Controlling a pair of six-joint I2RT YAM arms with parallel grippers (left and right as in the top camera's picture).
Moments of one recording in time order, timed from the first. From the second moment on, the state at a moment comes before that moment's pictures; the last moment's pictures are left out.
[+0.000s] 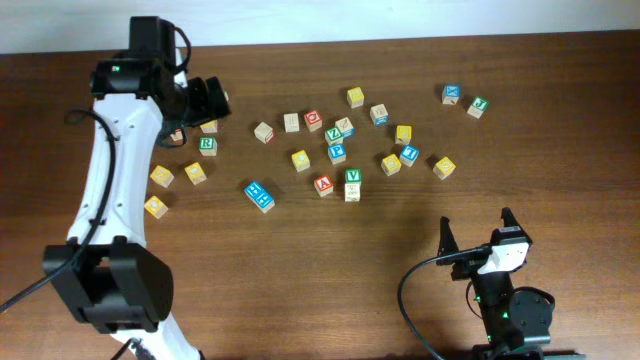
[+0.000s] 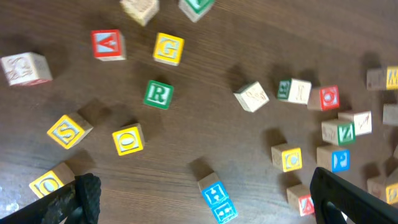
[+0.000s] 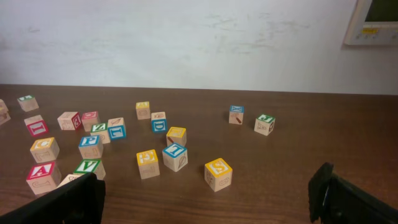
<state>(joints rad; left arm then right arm) -0.03 1.92 1.91 -1.15 0.05 -0.33 0.01 0.01 0.01 -0.07 -0.08 0.02</state>
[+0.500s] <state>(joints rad) -0.07 1.97 1.91 -1.09 0.06 -0.20 0.01 0.01 0.01 -0.07 -0.08 0.02</state>
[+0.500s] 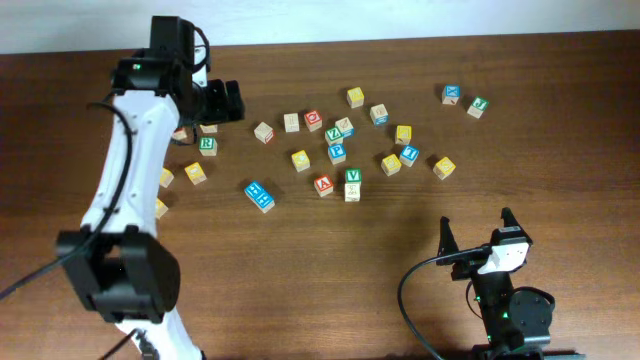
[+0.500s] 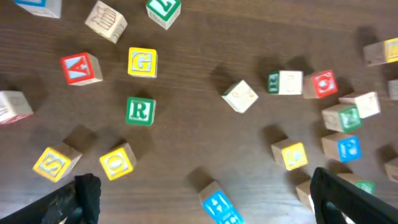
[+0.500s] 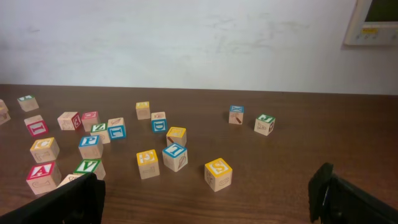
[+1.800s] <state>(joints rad) 0.00 2.35 1.90 -0.92 -0.06 -0.04 0.01 0.01 0.01 -0.07 -0.08 0.02</state>
